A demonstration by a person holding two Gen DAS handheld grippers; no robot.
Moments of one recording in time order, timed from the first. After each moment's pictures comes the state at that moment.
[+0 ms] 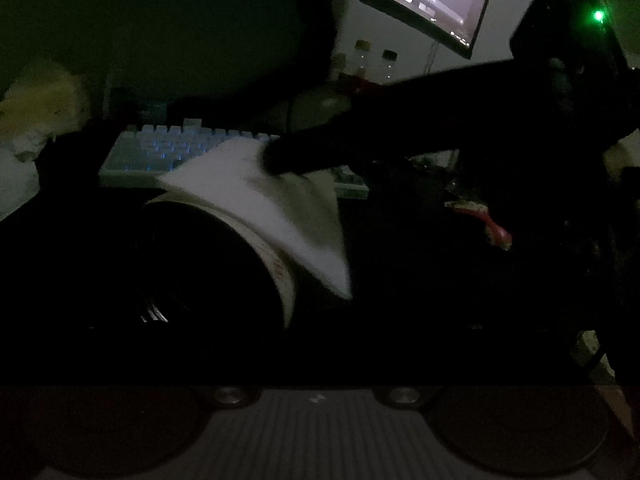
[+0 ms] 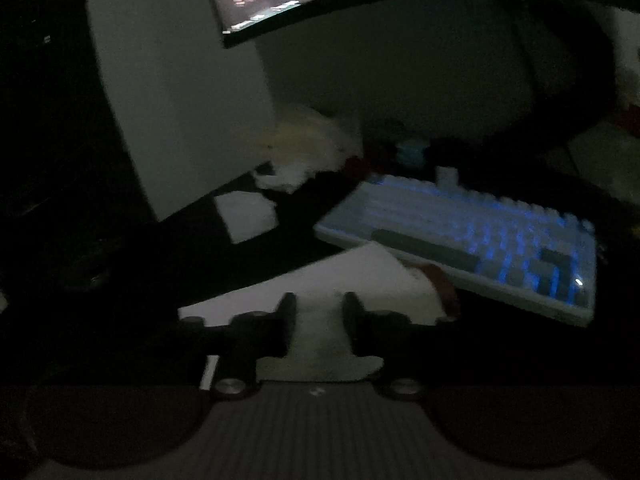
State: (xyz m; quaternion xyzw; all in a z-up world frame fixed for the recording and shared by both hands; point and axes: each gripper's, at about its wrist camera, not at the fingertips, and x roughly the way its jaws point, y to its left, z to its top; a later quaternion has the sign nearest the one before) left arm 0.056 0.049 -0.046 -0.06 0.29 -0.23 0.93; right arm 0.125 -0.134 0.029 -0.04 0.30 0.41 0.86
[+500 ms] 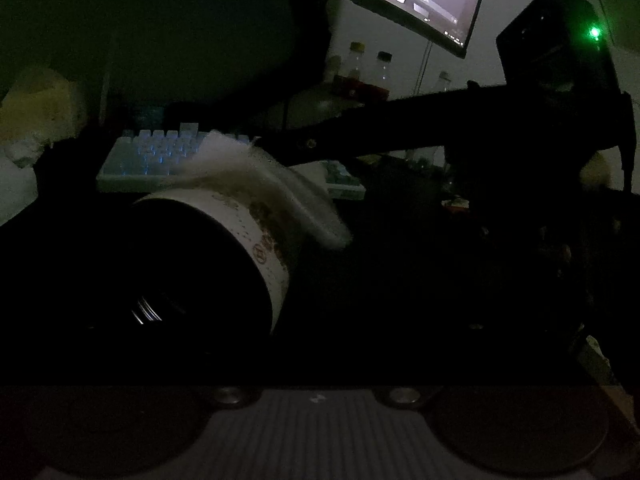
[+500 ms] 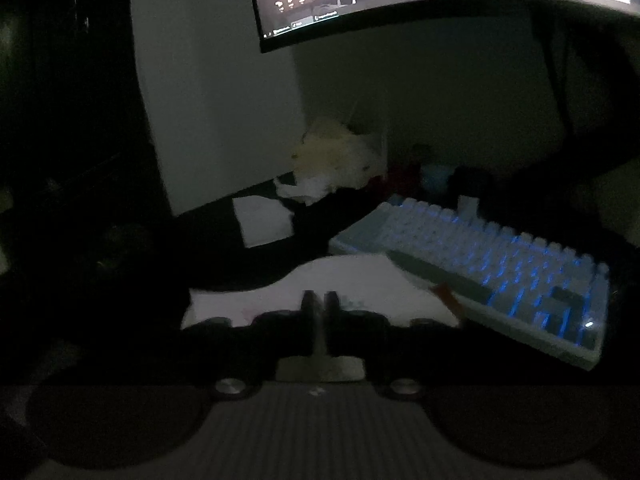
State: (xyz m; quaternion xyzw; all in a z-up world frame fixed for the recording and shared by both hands) left arm 0.052 0.046 -0.047 -0.06 0.28 -0.23 0.93; right arm 0.121 -0.131 0.021 -0.08 0.25 0.44 0.86
